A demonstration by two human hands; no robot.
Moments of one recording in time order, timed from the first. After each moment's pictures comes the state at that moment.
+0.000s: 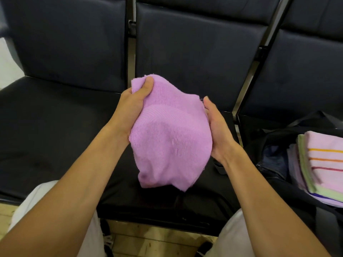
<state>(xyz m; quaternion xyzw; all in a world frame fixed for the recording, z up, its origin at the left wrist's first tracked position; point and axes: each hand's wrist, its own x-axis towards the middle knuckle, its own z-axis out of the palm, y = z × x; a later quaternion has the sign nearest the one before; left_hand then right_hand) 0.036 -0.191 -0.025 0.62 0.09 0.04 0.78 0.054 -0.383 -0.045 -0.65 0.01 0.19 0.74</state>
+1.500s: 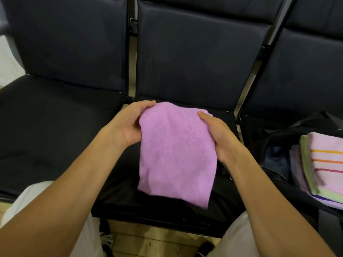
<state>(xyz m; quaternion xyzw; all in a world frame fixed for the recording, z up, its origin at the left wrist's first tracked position) 0.049 -0.180 -0.052 0.49 0.19 -0.15 0.83 0.066 -0.393 -0.059 -0.66 0.12 0.21 0.71</state>
